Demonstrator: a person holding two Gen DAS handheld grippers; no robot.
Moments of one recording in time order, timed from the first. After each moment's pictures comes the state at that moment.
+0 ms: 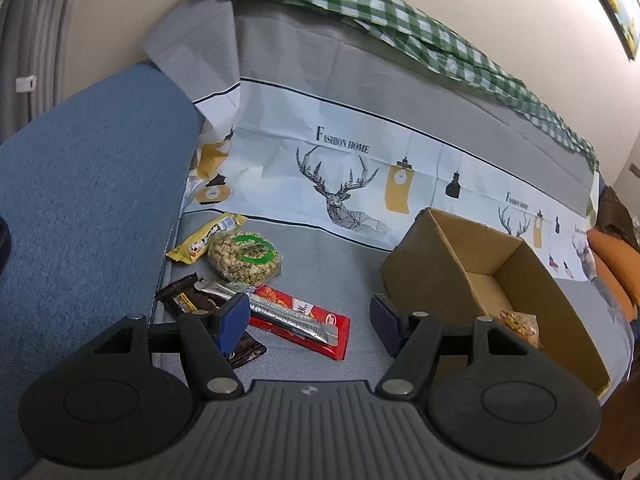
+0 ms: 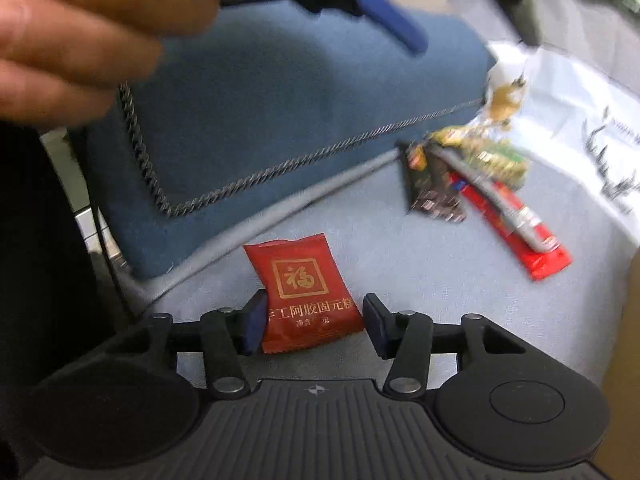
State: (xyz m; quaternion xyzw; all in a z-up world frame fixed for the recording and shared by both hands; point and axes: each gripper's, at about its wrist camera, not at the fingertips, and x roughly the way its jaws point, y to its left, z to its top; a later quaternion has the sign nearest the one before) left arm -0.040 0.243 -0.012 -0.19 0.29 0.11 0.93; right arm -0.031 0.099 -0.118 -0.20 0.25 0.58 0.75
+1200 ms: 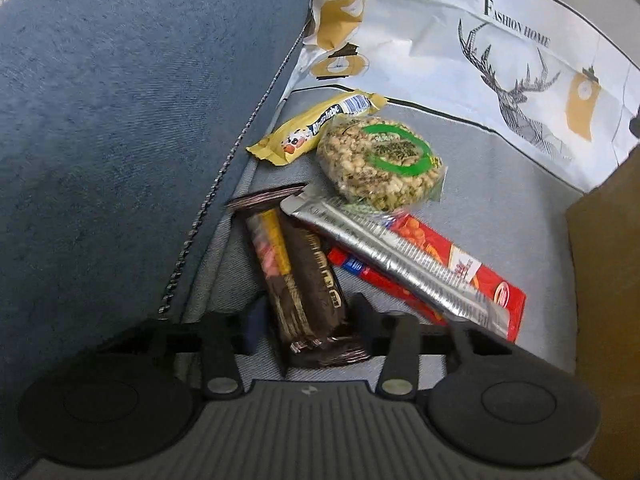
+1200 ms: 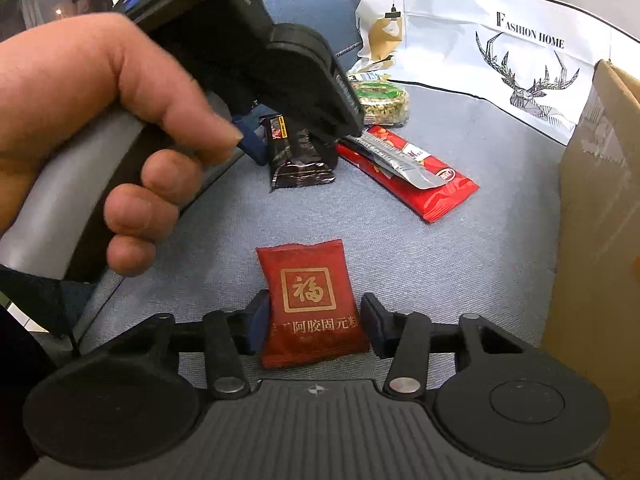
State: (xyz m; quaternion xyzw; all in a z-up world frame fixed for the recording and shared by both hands) left arm 0.064 0.283 -0.111 -0.18 0.47 0.29 0.82; right arm 0.026 0.092 -0.124 -0.14 0.37 0.48 0.79
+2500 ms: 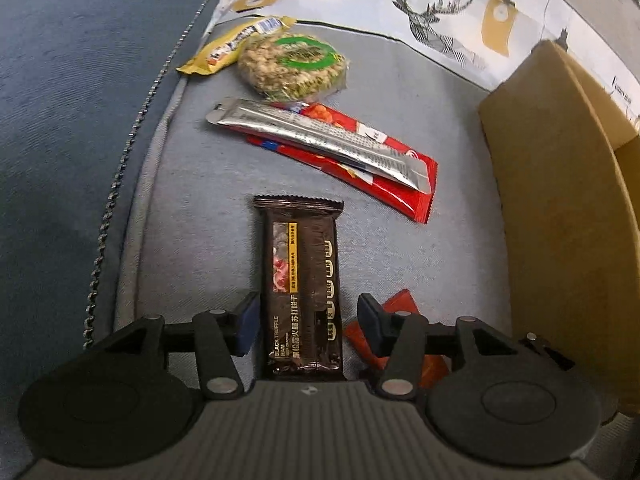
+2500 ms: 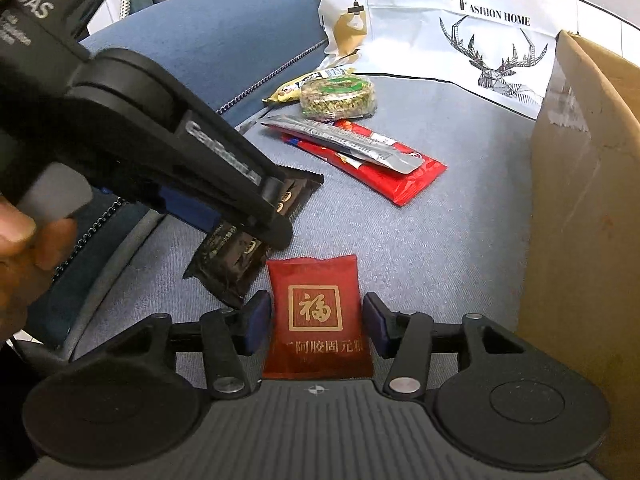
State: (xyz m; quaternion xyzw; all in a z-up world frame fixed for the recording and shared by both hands) left arm 0.028 0.242 -0.105 -0.19 0.53 0.17 0.81; right arm 0.035 0.080 -0.124 -0.11 0.39 0.45 0.80
